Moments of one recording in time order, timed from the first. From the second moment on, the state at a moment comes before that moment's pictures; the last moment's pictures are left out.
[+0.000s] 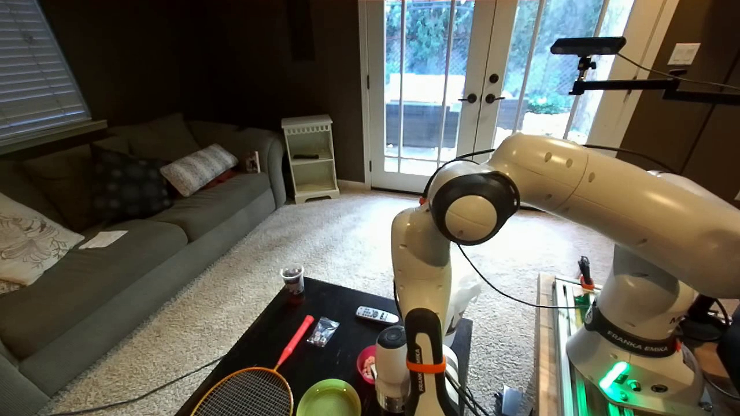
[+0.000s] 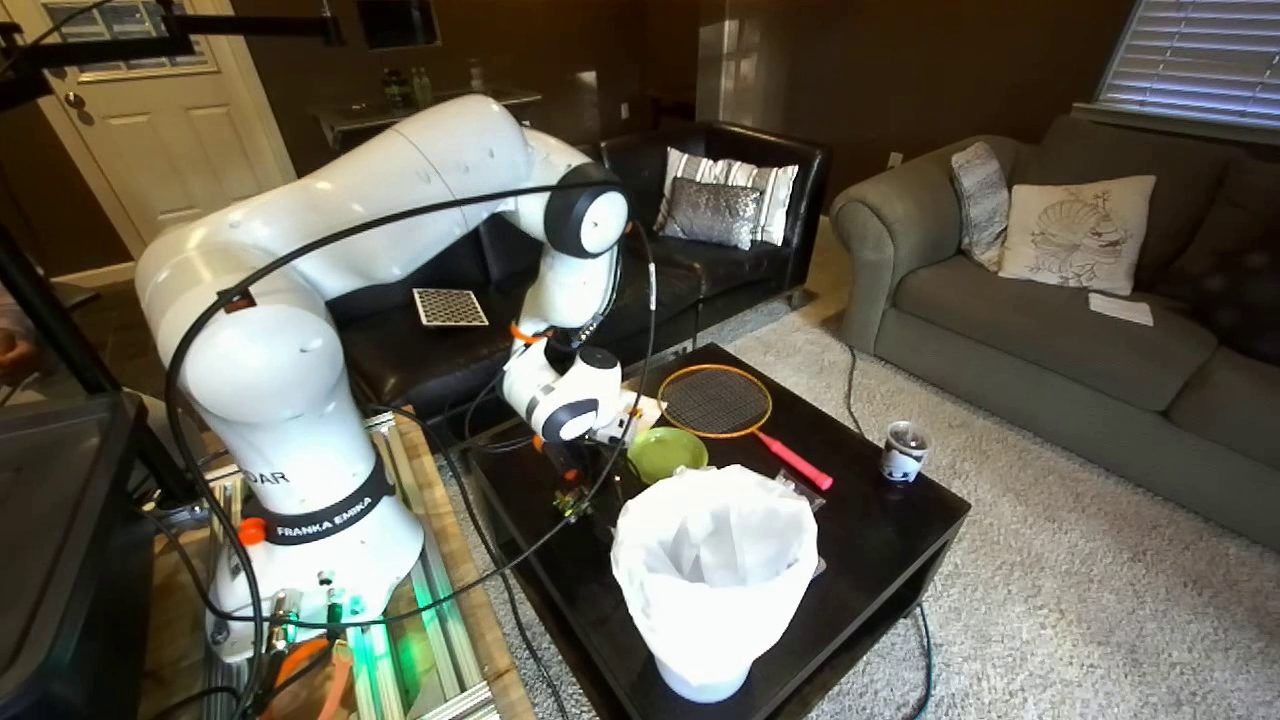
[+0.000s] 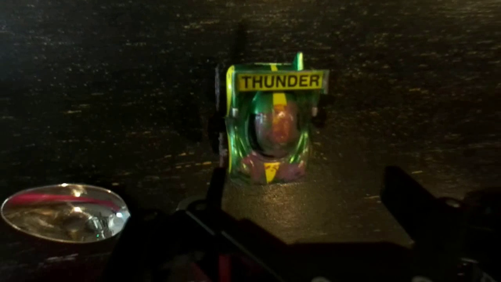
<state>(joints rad) 0.21 1.23 0.17 -2.07 0.06 3.26 0.15</state>
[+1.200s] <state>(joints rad) 0.37 0.80 0.07 -2.35 0.11 3.05 0.23</state>
